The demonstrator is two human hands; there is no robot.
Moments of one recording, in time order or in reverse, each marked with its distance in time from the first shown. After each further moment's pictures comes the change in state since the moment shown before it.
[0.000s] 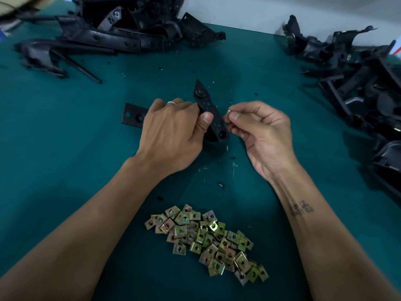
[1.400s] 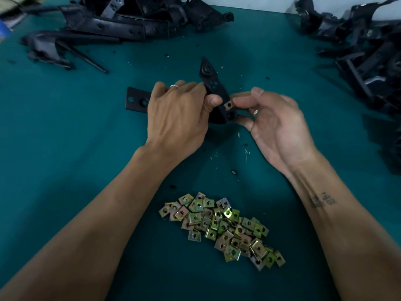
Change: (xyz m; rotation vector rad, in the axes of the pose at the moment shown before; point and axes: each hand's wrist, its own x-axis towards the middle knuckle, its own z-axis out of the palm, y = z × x) left_hand 0.001 -0.002 -0.005 0.060 0.002 -0.012; right_hand -0.009 -0.006 0.009 0.001 -0.052 0.073
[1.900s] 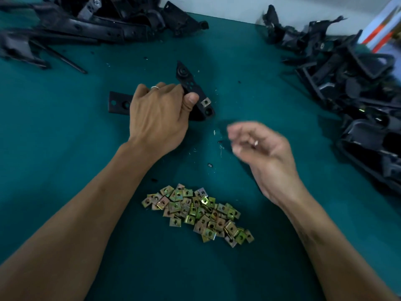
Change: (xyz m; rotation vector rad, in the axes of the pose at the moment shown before) left_hand 0.000 0.003 0.001 -0.021 0.040 -0.026; right_hand -0.075 -0.001 -0.025 -0.399 0.002 -0.078
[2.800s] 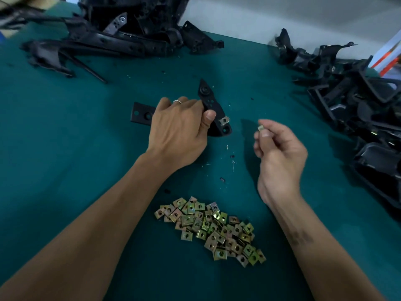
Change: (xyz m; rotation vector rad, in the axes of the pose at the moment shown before) left_hand 0.001 0.002 -0.001 -0.059 -0.012 0.004; right_hand 0.037 0.011 0.023 0.172 0.531 -0.069
